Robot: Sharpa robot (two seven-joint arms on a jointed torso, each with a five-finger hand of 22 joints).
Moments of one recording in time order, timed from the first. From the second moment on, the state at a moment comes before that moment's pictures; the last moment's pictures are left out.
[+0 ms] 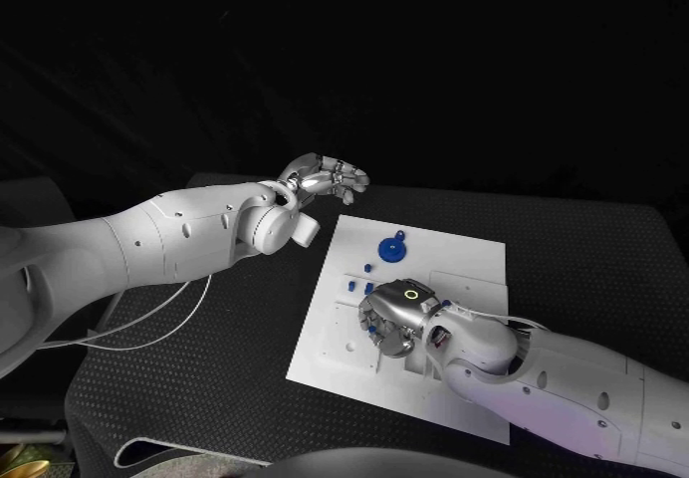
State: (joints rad) left arm 1.27 -0.70 -0.11 1.17 -0.20 -0.20 0.30; left_hand 1.10 -0.15 0.53 -0.21 0.06 0.88 0.17 0.25 0.56 1.26 0.09 0.07 0.30 1.04 0.00 0.79 0.55 0.02 0.79 -0.09 0.68 1.30; right arm 1.03 -0.50 -0.15 1.46 -1.83 -0.32 -0.16; right_hand 1.23 -0.27 0.88 -0.21 0.04 1.09 0.08 0.40 0.54 1.32 0.05 0.18 0.30 1.25 -0.04 0.62 0.90 0.25 1.01 0.11 0.44 1.31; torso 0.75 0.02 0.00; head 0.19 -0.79
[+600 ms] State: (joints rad) left arm 1.27 -0.70 -0.11 1.18 -0.20 -0.20 0.30; left_hand 1.10 -0.15 0.53 -0.21 0.06 0.88 0.17 0.25 0.56 1.26 0.09 0.07 0.30 1.04 0.00 0.79 0.55 0.02 0.79 -0.09 0.68 1.30; right arm 1.03 -0.50 -0.16 1.46 -1.81 -0.34 -0.15; right_hand 1.19 -0.29 0.84 -0.24 0.05 0.97 0.13 0.32 0.52 1.19 0.09 0.11 0.31 1.17 0.00 0.56 0.89 0.25 0.93 0.13 0.42 1.31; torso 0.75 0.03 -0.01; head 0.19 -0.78
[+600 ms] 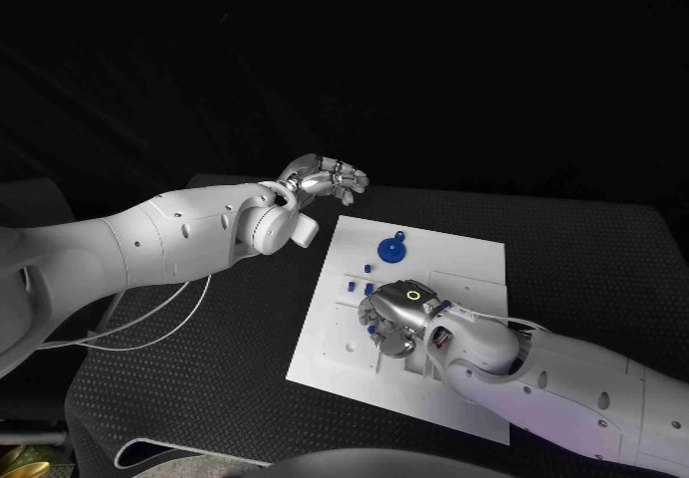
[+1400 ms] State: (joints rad) left arm 1.27 -0.71 -0.11 1.17 -0.20 -0.20 0.30; left_hand 1.10 -0.16 0.53 -0.21 0.06 0.88 0.17 0.25 0.56 1.26 0.09 0.07 0.30 1.04 0.00 0.79 0.55 0.02 0.79 -0.09 0.68 1.30; right arm 1.10 -0.63 -0.14 1.59 -1.76 -0.39 -0.17; right_hand 1.13 -0.30 0.71 -0.28 0.05 0.89 0.17 0.28 0.50 1.09 0.14 0.12 0.24 1.10 0.04 0.52 0.86 0.23 0.84 0.14 0.42 1.31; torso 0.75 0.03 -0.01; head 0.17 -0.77
